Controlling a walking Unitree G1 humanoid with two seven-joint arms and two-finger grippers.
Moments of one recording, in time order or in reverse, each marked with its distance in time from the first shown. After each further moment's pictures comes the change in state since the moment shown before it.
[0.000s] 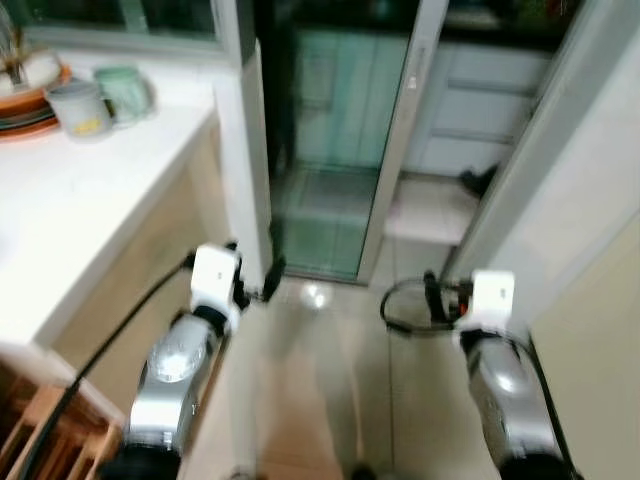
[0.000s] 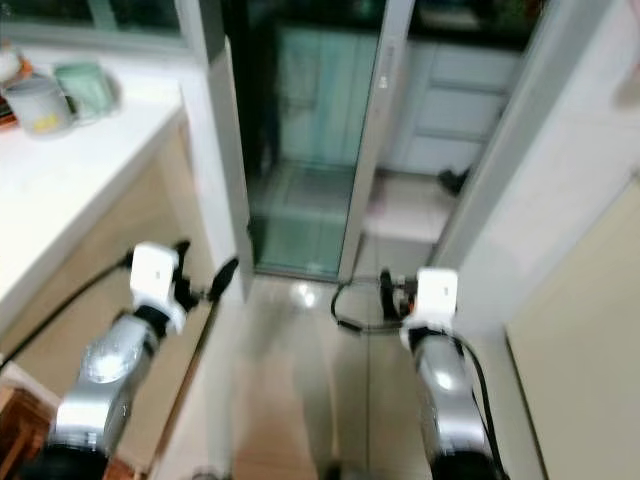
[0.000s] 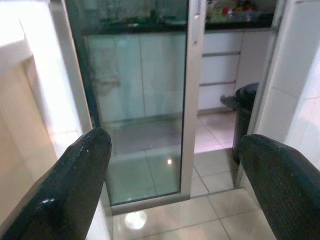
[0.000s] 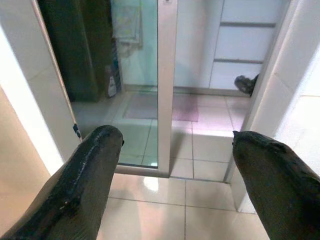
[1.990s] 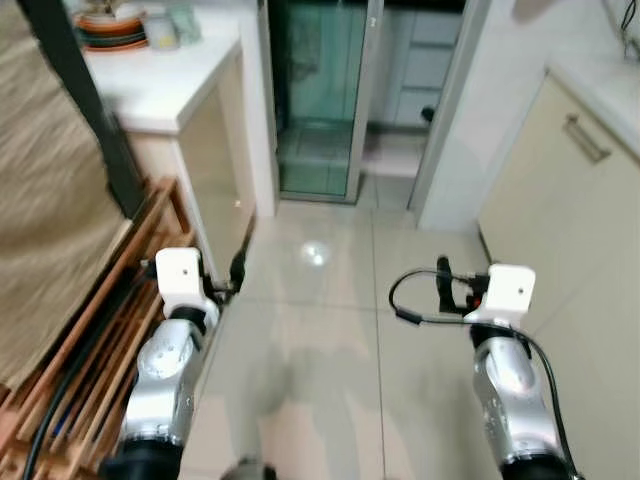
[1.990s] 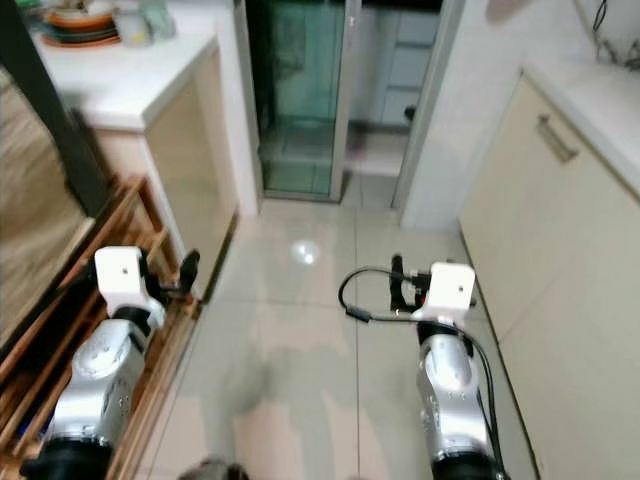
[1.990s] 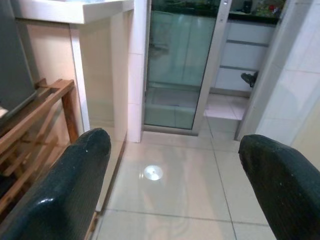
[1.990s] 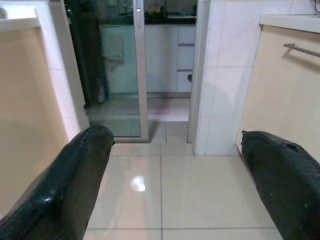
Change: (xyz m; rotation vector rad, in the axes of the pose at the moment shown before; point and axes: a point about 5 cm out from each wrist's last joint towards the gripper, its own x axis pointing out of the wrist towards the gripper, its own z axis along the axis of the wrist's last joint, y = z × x) left arm -0.005 0.025 -0.019 -0.156 0.062 0.303; right arm -0.003 -0.009 0.014 -0.014 -0.129 -0.092
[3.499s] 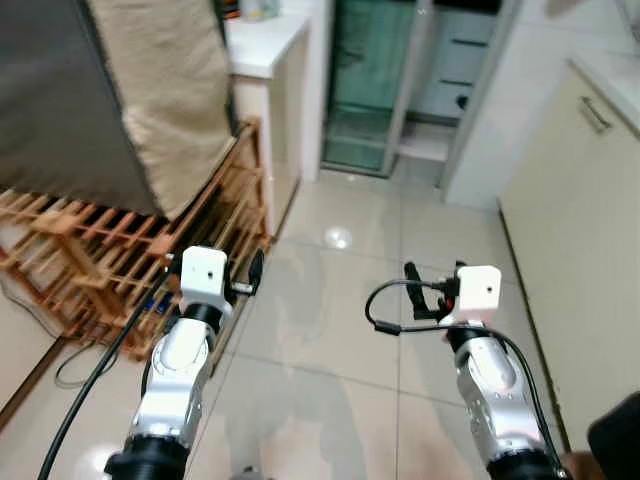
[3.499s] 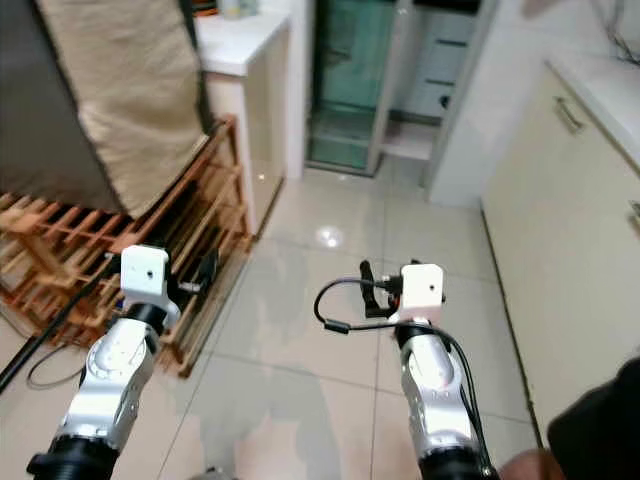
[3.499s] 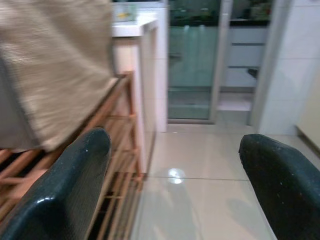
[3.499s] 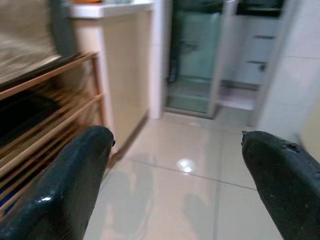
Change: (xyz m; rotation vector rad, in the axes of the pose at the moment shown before) left arm 0.002 -0.018 0.005 0.155 -0.079 -0.098; right arm 0.002 0.026 -0.008 0.004 0.038 0.191
